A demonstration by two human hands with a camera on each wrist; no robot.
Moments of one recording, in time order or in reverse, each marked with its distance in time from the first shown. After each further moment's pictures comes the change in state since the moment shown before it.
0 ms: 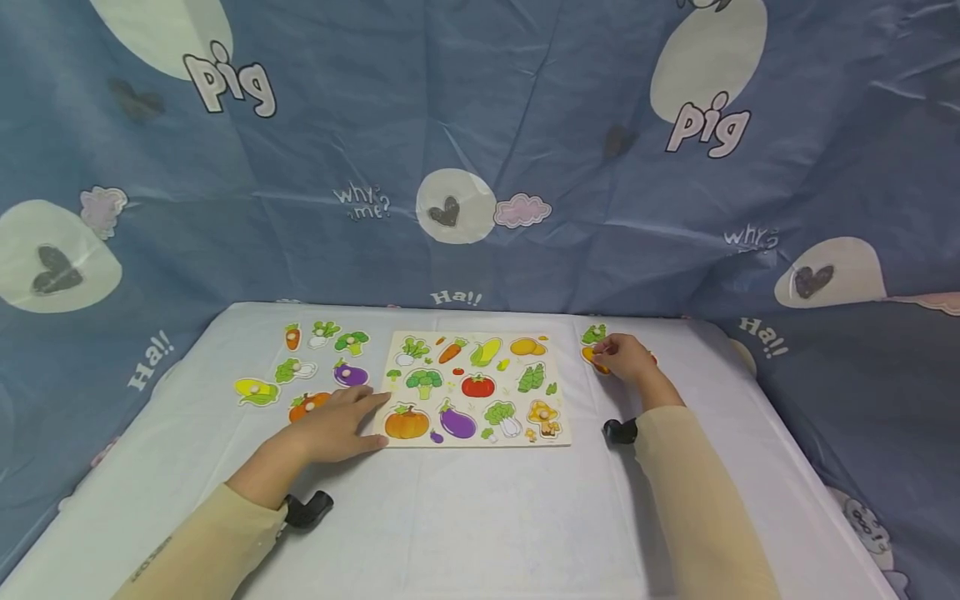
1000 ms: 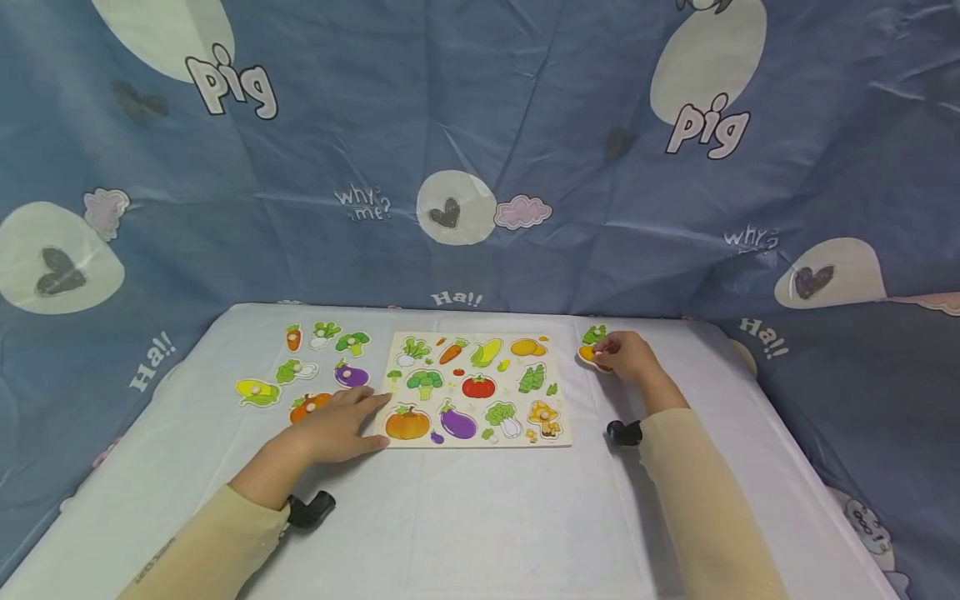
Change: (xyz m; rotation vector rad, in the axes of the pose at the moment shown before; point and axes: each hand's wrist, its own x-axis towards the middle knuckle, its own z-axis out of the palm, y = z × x) left_hand -0.001 0.002 -0.001 0.010 -0.010 -0.001; right_hand -0.010 -0.010 -0.010 0.016 -0.013 -0.041
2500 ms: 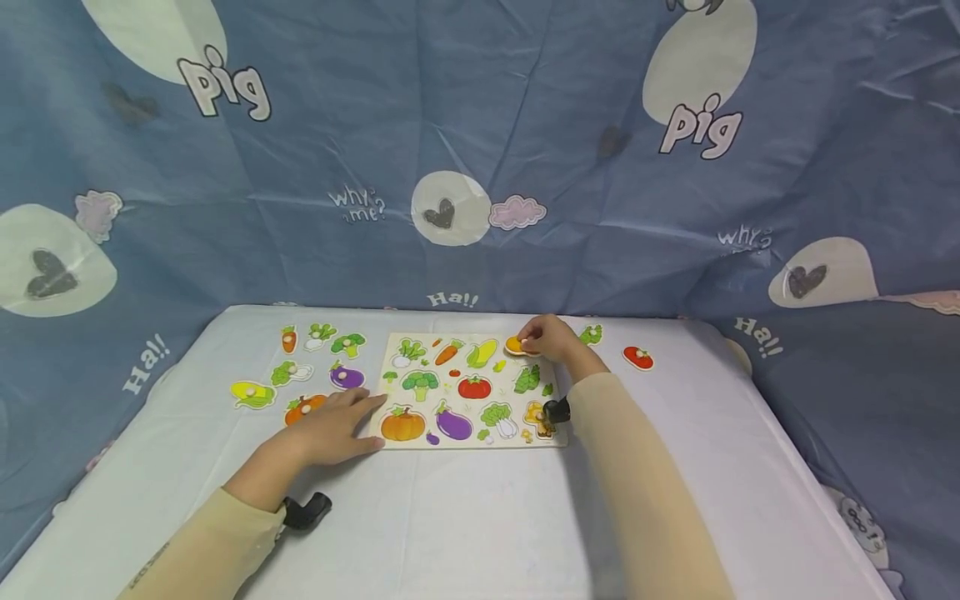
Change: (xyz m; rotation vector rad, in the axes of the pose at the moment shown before) left_hand 0.001 -0.001 0.001 0.014 0.000 0.012; right_hand 0.040 -0.082 0.054 0.038 -0.122 -0.225
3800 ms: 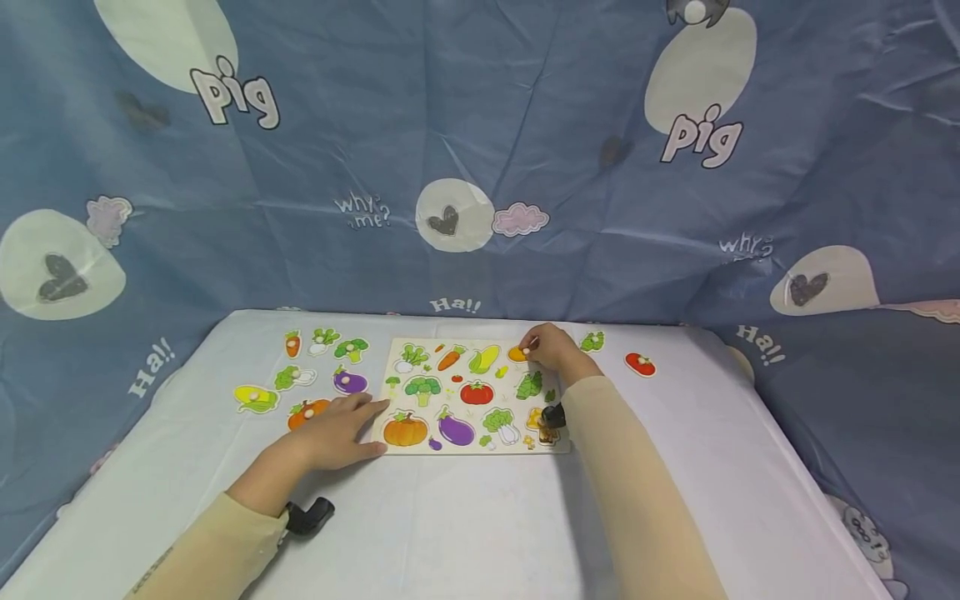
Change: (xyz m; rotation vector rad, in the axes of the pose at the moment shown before) left_hand -0.002 0.000 0.002 -0.012 0.024 0.001; right_hand 0.001 -0.005 0.007 -0.129 -0.035 0.084
